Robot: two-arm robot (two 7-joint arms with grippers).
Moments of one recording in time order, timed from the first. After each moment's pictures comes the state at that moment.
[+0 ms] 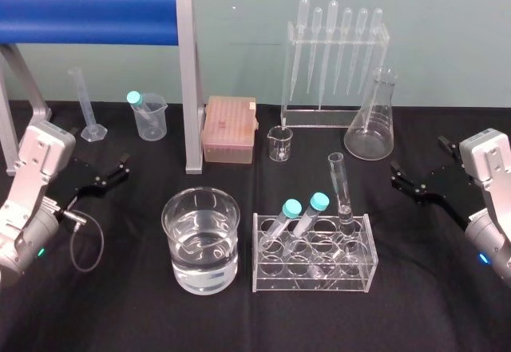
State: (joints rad) left arm -0.20 0.60 0.45 -1.41 -0.25 -0.12 0.03; right arm 0.20 0.60 -0.45 -1.41 0.25 -0.12 -0.03
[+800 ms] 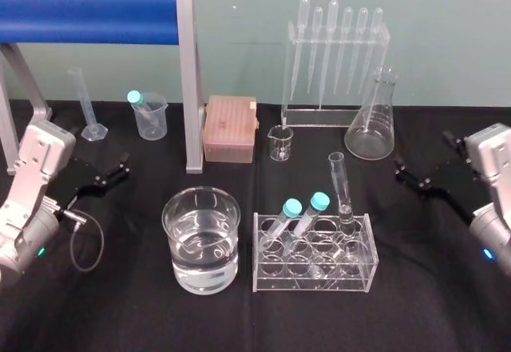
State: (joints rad) left arm -0.20 0.60 0.45 -1.41 -0.25 -0.12 0.03; right arm 0.20 0.60 -0.44 -1.42 0.26 -0.13 -0.03
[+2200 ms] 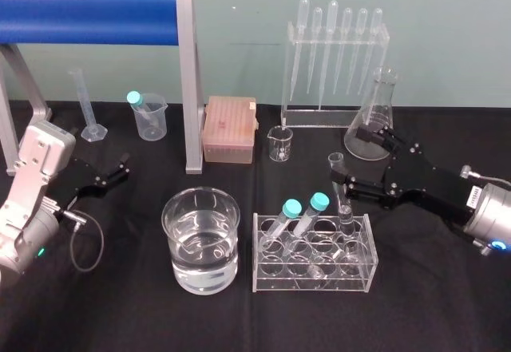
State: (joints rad) left arm -0.20 0.60 0.45 -1.41 -0.25 -0.12 0.03; right arm 0.23 0.66 -0.38 -1.54 0.67 -0.14 0.74
